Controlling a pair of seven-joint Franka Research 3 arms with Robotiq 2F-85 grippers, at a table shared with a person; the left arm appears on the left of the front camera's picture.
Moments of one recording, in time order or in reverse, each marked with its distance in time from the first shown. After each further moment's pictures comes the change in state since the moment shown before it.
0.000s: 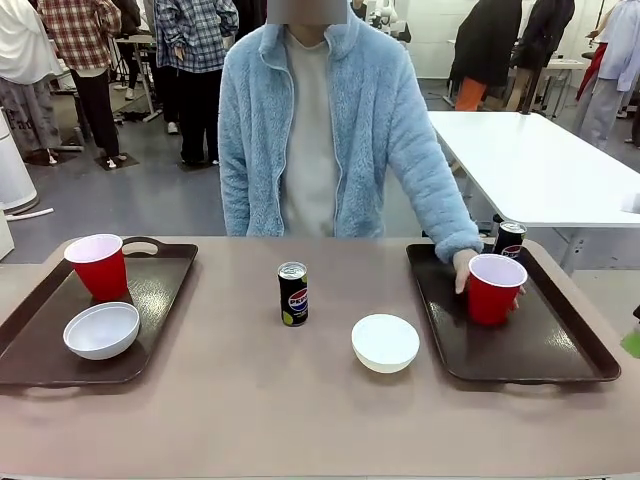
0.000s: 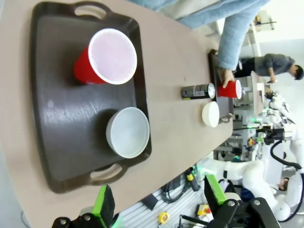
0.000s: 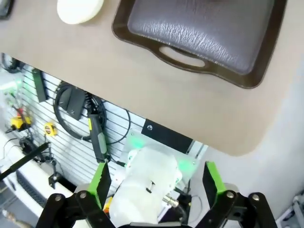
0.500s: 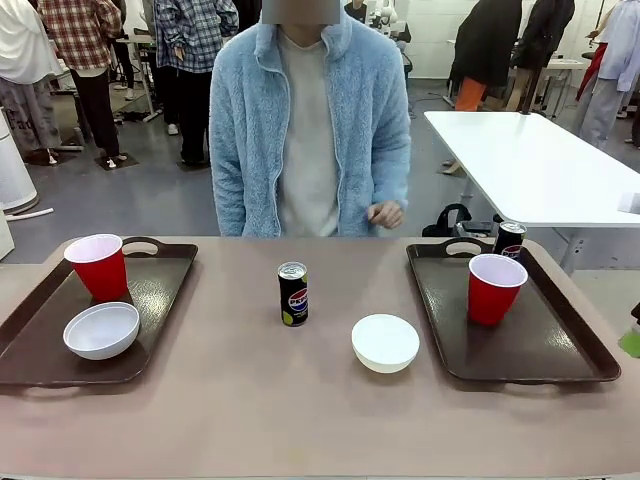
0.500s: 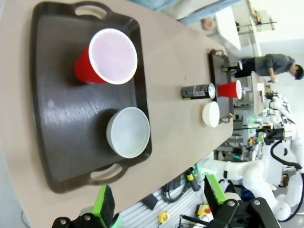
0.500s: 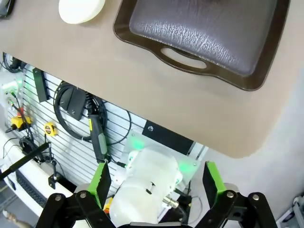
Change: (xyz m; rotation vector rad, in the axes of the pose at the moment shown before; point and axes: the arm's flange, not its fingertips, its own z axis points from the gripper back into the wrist) left arm 0.000 0.000 0.000 0.002 0.001 0.001; right arm 0.002 0.000 -0.001 0.003 -0.002 0.004
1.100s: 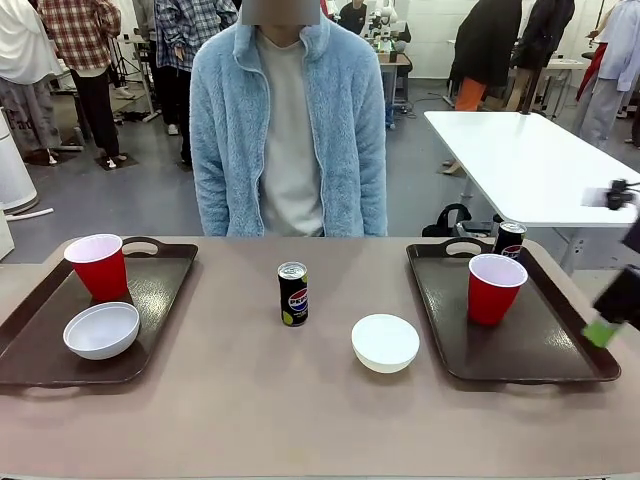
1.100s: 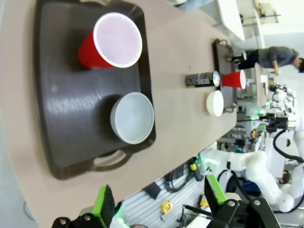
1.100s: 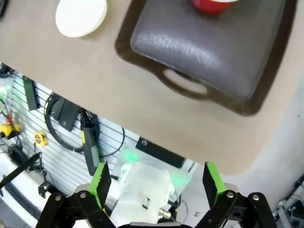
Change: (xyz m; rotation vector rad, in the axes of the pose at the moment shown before) left arm -0.013 0.006 0.006 0.017 0.049 0.000; right arm 0.039 0.035 -0.013 -0.091 -0.010 0.051
